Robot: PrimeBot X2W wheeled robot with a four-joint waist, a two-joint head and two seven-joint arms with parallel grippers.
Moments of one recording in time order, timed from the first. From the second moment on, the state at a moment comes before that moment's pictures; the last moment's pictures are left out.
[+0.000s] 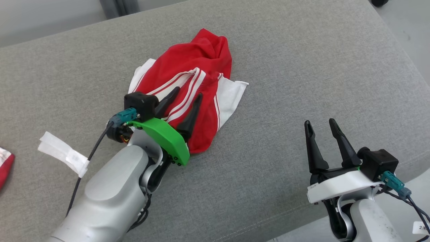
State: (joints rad) left arm -0.72 0.23 -0.84 0.56 -0.87 -0.05 -0.17; right arm -0.15 -0.05 0.11 0.17 0.30 0.13 -0.26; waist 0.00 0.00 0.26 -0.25
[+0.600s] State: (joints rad) left arm -0.56 0.34 -0.51 0.39 -0.67 -0.01 -0.26; right arm -0.09 -0.05 0.08 0.19 0.25 0.13 -0.26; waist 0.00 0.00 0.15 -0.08
